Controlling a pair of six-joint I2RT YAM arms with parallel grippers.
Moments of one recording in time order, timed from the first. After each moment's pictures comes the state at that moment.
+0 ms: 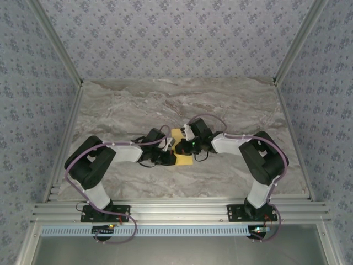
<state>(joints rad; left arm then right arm) -0.70 1.72 0.74 -0.03 0.51 -0.54 0.65 1.77 0.90 -0.05 -0.56 0.60</state>
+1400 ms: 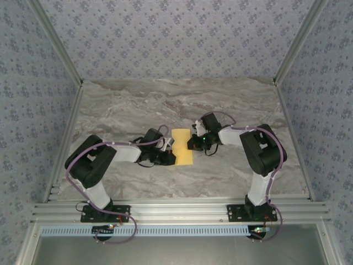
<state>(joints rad) -0.67 1.73 0.71 0.04 0.58 -0.55 0.45 1.86 0.95 -0.19 -0.59 0.42</state>
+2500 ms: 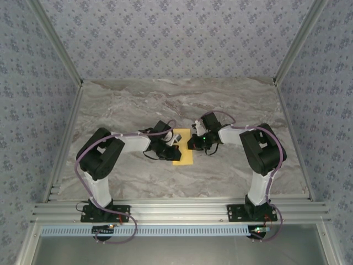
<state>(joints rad) -0.69 1.86 0.97 -0.24 0.59 -0.47 0.45 1.86 0.96 -0.21 -0.60 0.40</state>
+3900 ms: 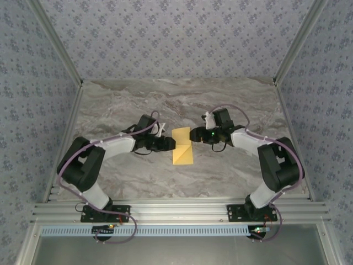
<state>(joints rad) -0.56 1.67 0.87 -0.13 0.57 -0.56 0.38 1.61 0.86 -0.14 -0.58 0.44</state>
